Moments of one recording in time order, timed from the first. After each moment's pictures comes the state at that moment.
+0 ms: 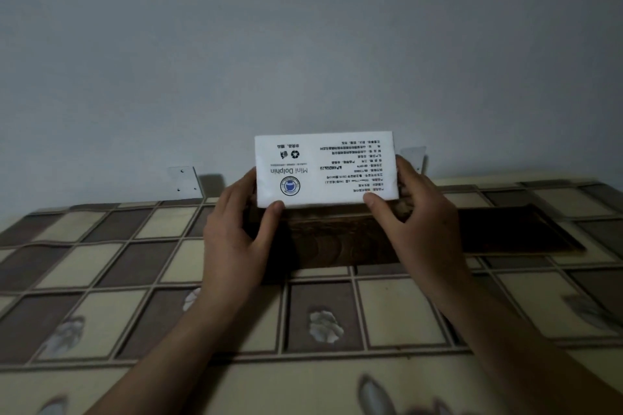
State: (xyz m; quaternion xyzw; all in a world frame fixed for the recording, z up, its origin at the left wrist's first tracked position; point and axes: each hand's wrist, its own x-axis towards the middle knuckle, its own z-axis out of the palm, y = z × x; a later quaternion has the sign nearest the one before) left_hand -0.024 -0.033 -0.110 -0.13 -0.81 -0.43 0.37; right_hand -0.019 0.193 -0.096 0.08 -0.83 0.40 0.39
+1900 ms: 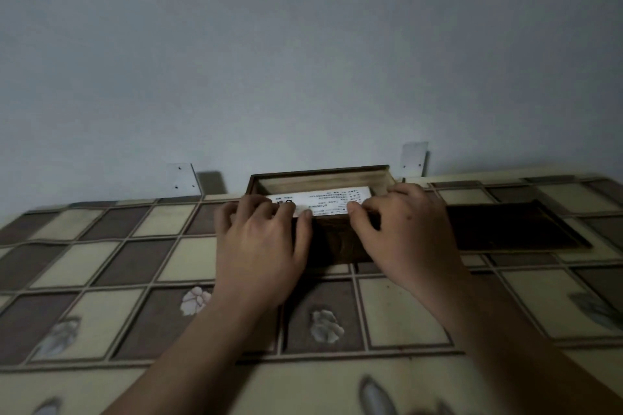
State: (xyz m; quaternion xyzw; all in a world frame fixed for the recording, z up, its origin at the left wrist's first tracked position) left_hand -0.006 -0.003 -0.096 -0.07 -0.95 -0.06 0.29; right_hand -0.013 0.180 -0.093 0.04 -0.94 0.15 0.30
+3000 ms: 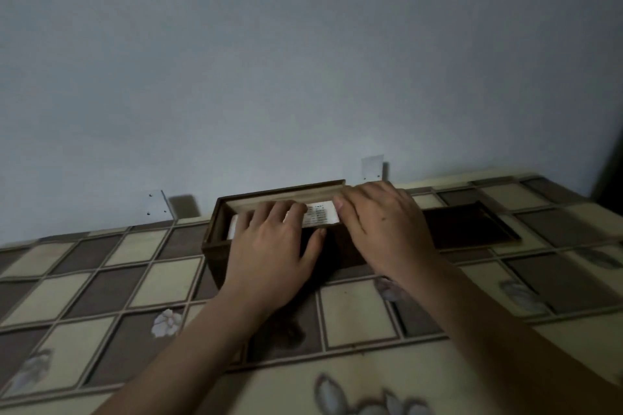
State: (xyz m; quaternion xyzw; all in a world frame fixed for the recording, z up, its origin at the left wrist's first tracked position) left_hand -0.008 0.045 -0.079 -0.18 -0.95 -0.03 0.26; right_hand -0.012 0.222 -0.079 0.10 -0.92 0.12 0.35
